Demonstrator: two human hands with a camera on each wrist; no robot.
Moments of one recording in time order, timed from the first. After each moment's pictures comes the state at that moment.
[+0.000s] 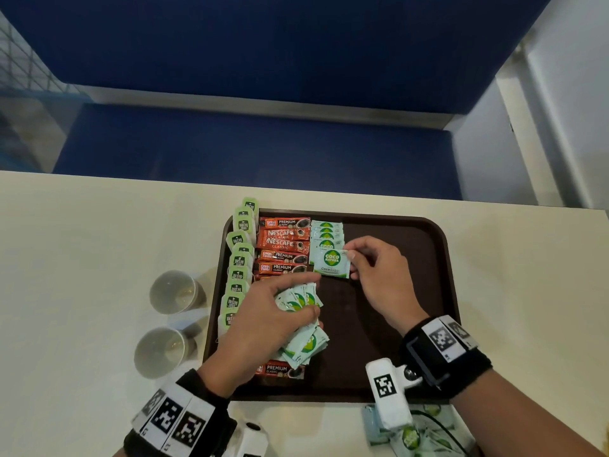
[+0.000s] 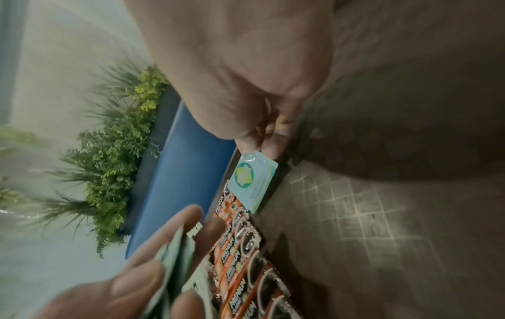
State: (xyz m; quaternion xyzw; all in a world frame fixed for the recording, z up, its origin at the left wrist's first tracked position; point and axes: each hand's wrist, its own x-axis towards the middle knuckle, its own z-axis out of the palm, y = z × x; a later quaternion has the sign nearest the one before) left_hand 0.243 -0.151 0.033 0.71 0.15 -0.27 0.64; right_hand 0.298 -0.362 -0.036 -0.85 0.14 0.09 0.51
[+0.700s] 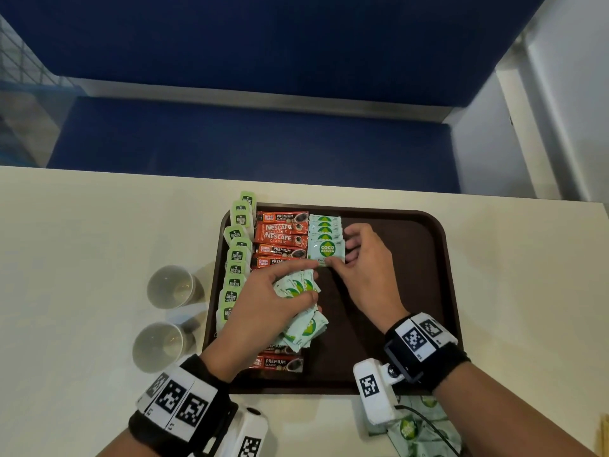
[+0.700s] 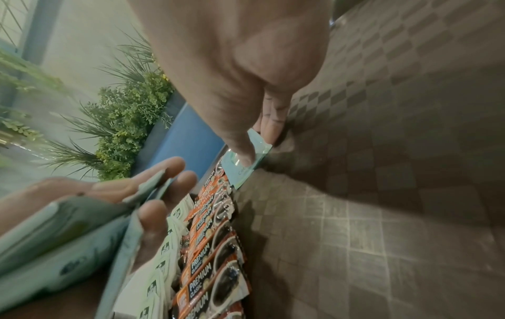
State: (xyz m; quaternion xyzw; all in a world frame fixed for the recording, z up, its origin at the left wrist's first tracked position) left_hand 0.249 -0.152 0.026 0.73 0.13 -0.24 0.62; right_hand 0.296 -0.346 -0.049 -0.90 0.09 0.05 0.42
